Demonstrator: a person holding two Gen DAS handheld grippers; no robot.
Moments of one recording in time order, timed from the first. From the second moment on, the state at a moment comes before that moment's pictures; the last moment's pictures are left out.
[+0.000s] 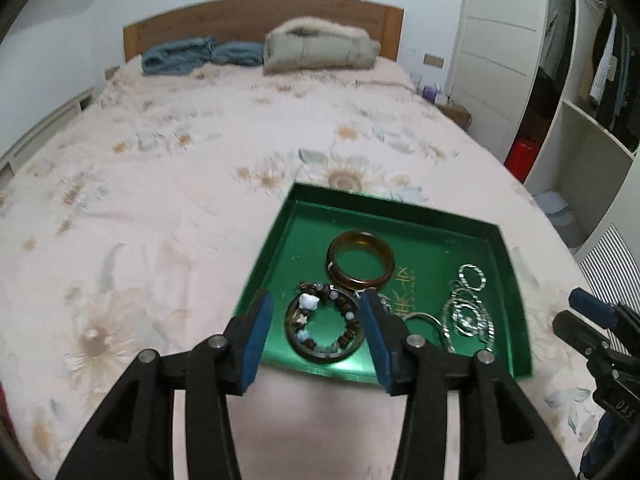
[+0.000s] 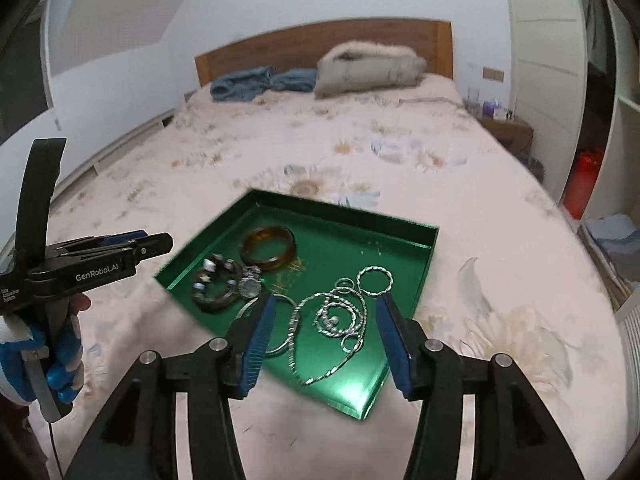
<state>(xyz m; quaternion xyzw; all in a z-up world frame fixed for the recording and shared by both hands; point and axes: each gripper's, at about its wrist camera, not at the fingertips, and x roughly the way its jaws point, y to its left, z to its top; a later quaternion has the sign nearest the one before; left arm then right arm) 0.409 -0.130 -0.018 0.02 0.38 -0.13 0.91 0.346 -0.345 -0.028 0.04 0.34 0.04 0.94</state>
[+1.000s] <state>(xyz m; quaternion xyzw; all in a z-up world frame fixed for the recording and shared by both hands) 0.097 -0.067 0.085 0.04 0.20 -0.07 0.98 0.074 -0.293 0.042 -0.01 0.21 0.00 0.98</state>
